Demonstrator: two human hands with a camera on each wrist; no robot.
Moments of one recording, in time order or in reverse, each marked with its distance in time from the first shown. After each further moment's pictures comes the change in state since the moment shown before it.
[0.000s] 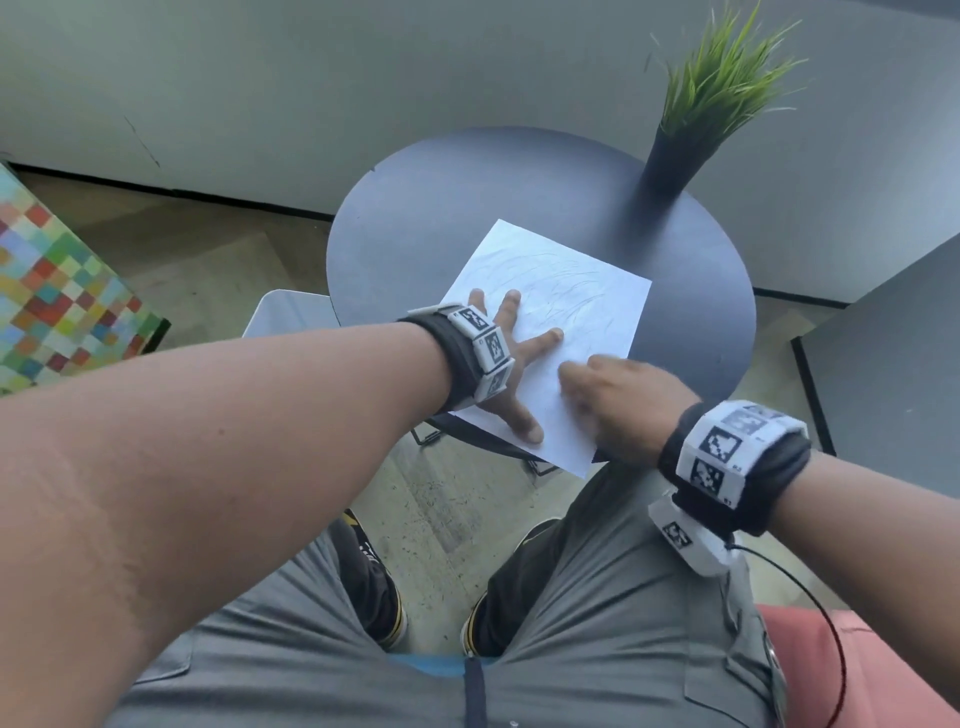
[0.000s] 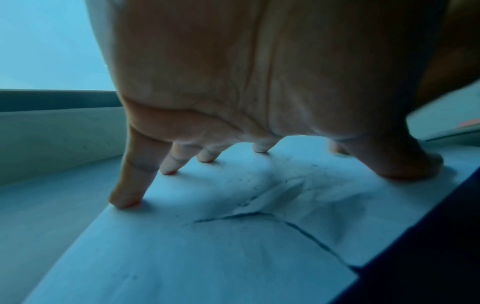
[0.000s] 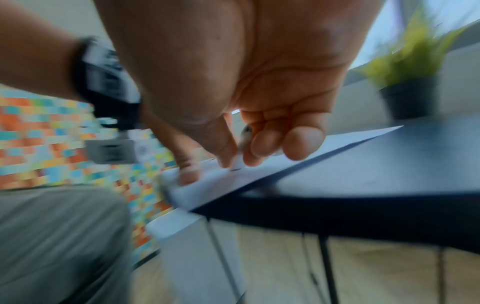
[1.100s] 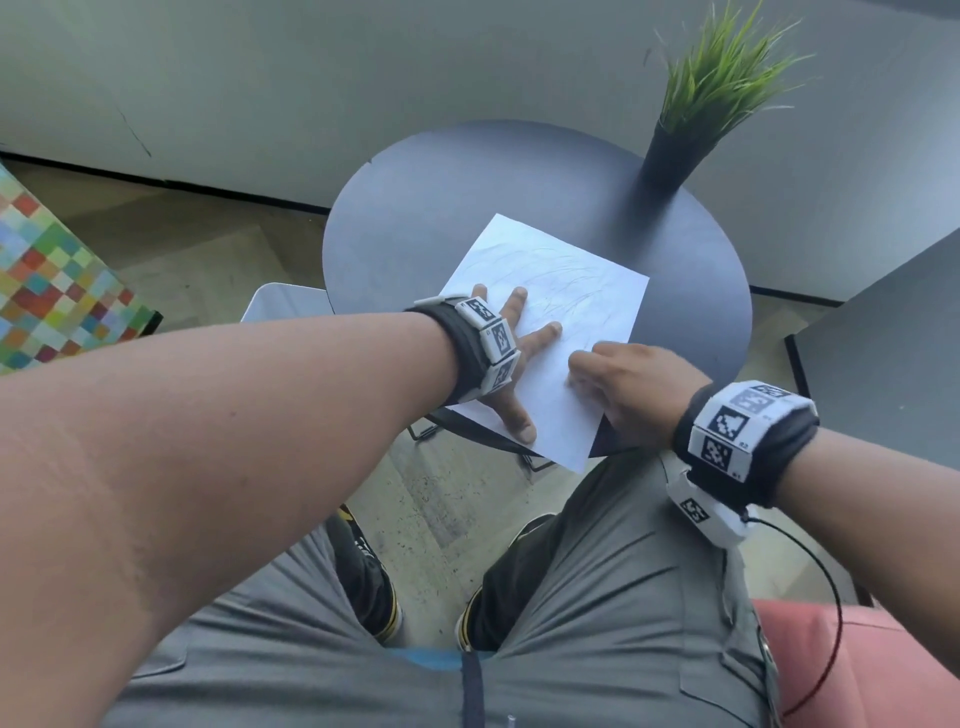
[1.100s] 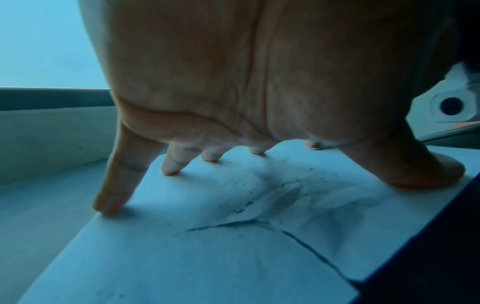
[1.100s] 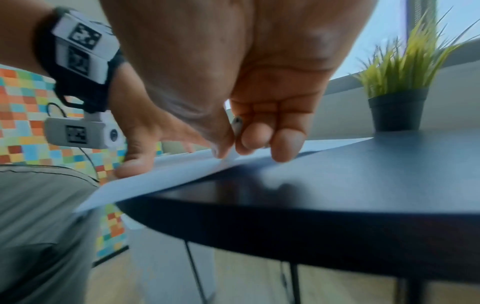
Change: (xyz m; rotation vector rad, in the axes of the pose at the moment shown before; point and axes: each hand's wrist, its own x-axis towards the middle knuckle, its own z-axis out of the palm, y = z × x) left_hand 0.010 0.001 0.003 0.010 -0.008 0.048; right_hand -0.001 0.022 -0.006 -0.038 0.075 -0.089
